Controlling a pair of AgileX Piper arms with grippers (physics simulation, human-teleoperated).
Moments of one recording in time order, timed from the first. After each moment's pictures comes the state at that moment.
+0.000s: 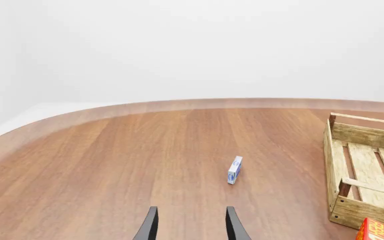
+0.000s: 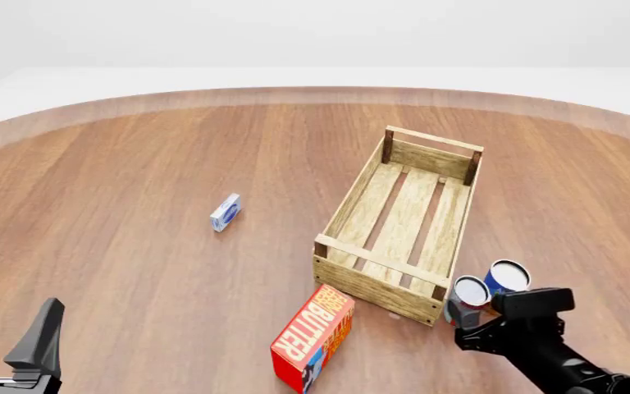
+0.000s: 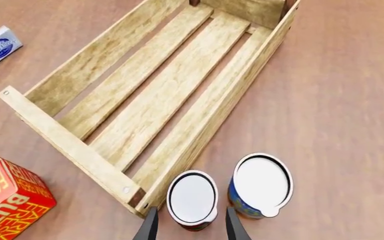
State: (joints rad) left arm 0.00 0.01 0.00 0.00 0.00; right arm 0.20 1.48 -0.11 -0.76 0.05
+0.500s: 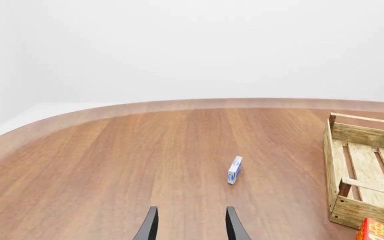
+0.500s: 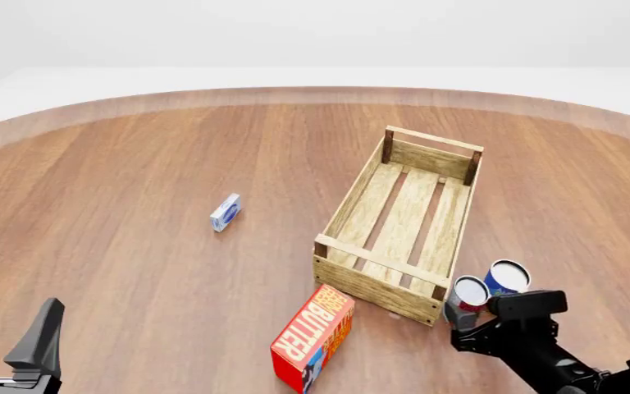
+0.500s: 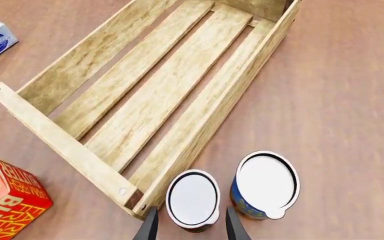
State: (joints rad) left arm 0.00 0.01 0.00 0.00 0.00; right arm 0.20 1.57 -0.11 -0.83 0.06
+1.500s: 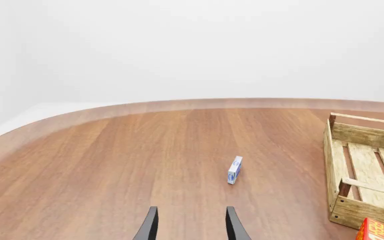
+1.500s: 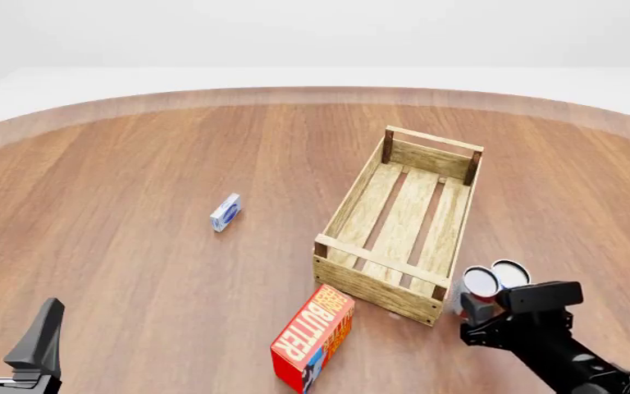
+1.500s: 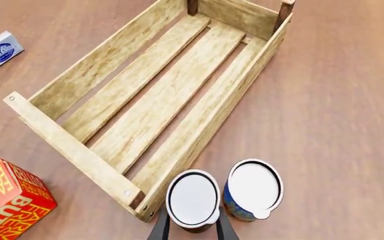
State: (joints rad) left arm 0.00 0.01 0.00 0.00 0.00; right arm 0.19 1.37 -0.13 -0.65 0.02
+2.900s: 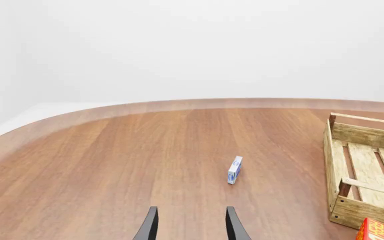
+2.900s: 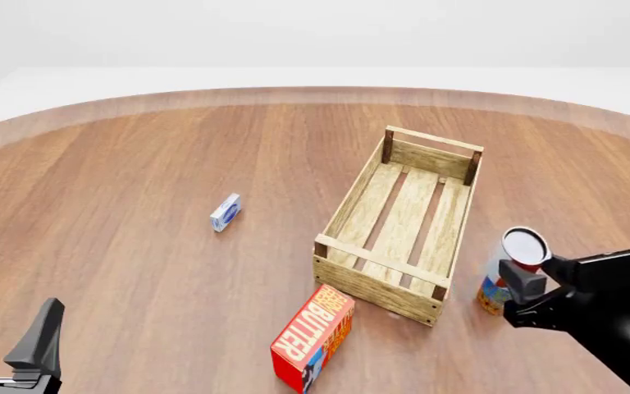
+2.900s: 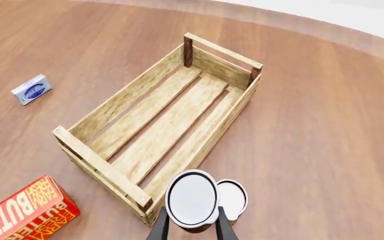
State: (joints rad) left arm 0.00 0.01 0.00 0.00 0.00; right arm 0.16 0.77 -0.30 0.01 -0.04
